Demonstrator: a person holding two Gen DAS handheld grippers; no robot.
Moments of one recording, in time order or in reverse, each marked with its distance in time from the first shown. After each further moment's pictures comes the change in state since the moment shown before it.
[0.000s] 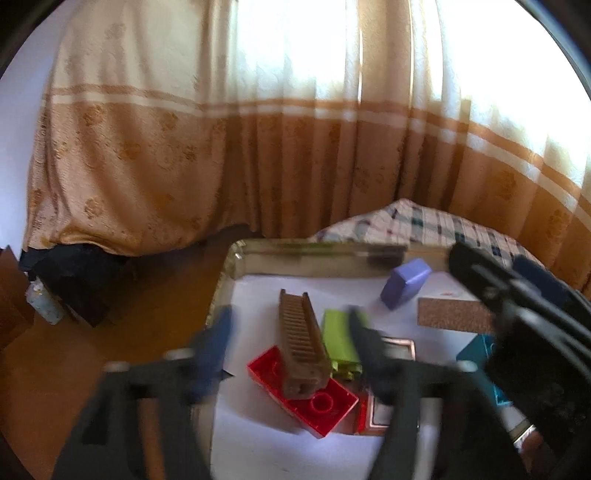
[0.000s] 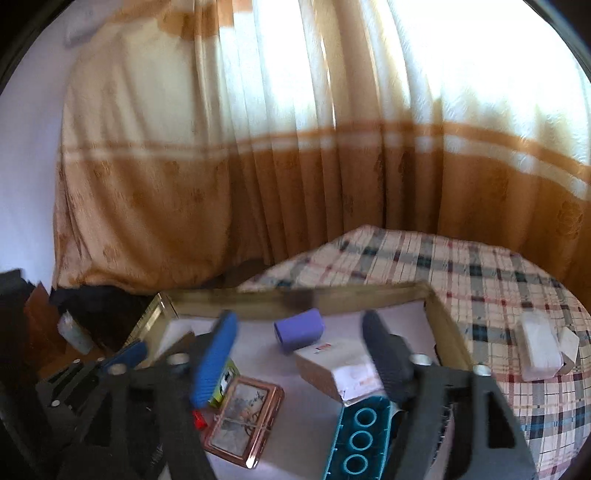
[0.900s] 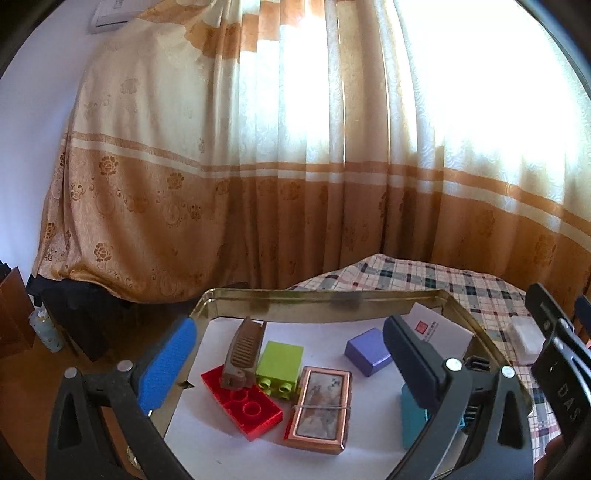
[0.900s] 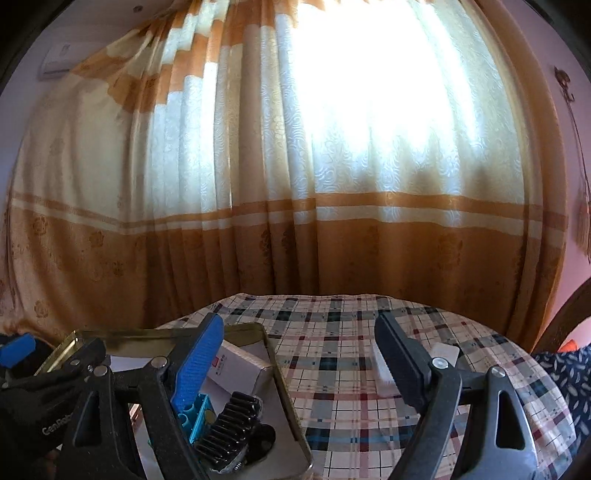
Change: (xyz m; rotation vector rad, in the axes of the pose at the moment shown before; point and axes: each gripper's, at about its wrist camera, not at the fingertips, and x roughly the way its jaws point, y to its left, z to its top) left arm -0.042 -0.044 -0.015 0.003 -0.243 0.008; right arm -0.071 -0.070 -0.034 0.055 -0.285 -0.345
